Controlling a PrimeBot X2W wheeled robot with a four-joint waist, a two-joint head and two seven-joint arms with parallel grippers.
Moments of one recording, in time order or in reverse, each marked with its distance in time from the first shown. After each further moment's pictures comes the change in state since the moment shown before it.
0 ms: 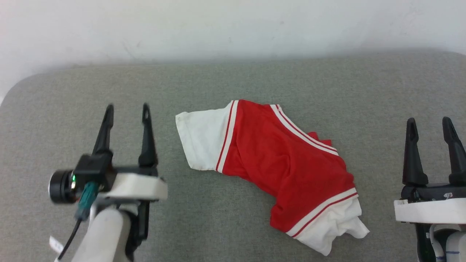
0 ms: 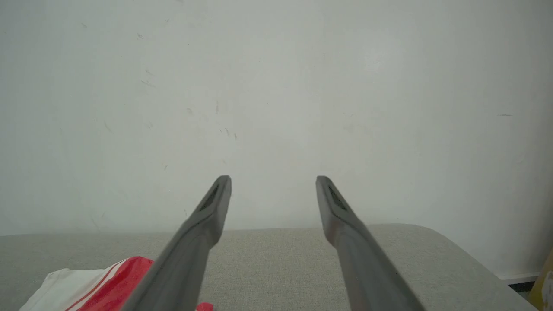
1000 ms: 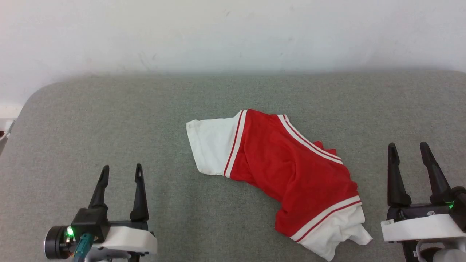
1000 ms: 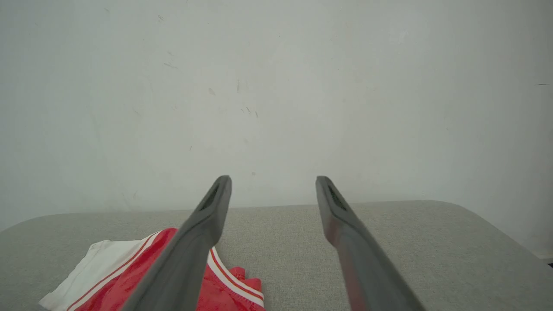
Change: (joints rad) left arm 0.299 -0.191 0.296 -0.006 0.224 -0.248 0.000; right arm 0.072 0.000 0.044 0.056 0.038 0.000 0.000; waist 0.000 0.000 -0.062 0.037
